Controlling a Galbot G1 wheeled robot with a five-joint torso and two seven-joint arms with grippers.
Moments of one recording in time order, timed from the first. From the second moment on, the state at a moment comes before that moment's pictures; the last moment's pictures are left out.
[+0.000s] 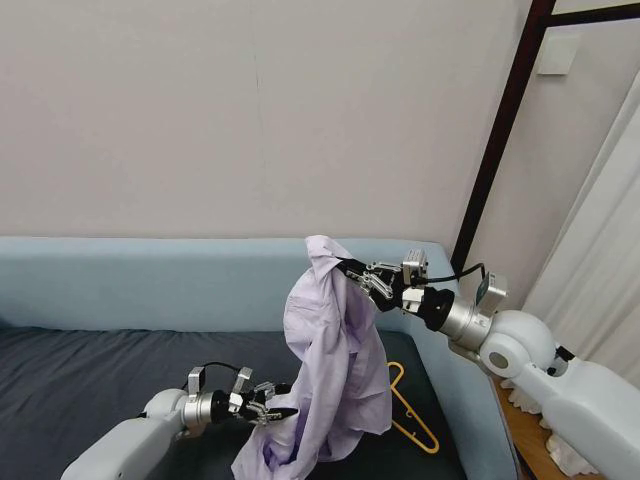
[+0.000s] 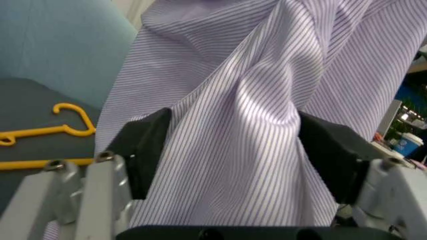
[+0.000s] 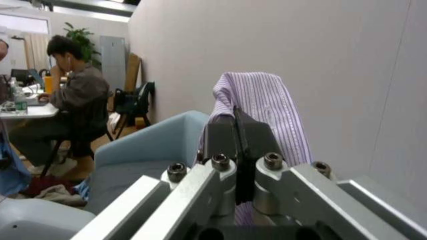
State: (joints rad) left arm 0.55 -0.99 0.28 -0.85 -1.08 -0.02 1.42; right arm -0.53 0.71 -0.10 1.92 1.05 0.01 -0.45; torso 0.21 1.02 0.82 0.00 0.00
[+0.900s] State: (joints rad) left arm 0.60 -0.92 0.18 -1.05 -1.26 -0.15 0.96; right arm -0.55 0.72 -0.12 1.90 0.93 -0.07 -0.18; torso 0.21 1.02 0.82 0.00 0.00
